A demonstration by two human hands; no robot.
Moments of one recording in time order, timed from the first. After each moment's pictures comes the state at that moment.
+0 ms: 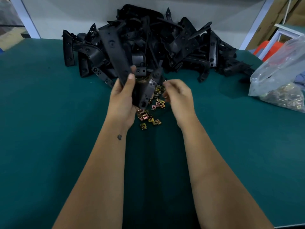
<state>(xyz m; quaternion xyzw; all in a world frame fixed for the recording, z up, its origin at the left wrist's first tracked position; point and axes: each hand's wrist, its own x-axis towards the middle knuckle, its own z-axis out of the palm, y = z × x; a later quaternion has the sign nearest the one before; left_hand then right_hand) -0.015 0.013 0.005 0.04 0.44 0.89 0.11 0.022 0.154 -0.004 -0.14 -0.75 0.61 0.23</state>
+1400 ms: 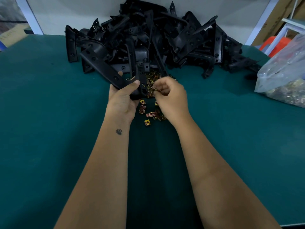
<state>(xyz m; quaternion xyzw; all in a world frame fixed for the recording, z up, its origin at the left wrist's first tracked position) -0.030 0.009 -0.008 -0.05 0.36 0.93 0.10 0.018 0.128 -0.011 -0.08 -0.83 0.49 0.26</state>
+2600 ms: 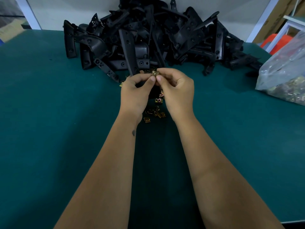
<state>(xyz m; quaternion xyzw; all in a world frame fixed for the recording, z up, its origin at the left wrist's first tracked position) -0.013 0.025 -0.005 0.08 0.67 0.73 0.01 0.022 0.127 -0.002 -0.05 -0.73 0.60 0.33</state>
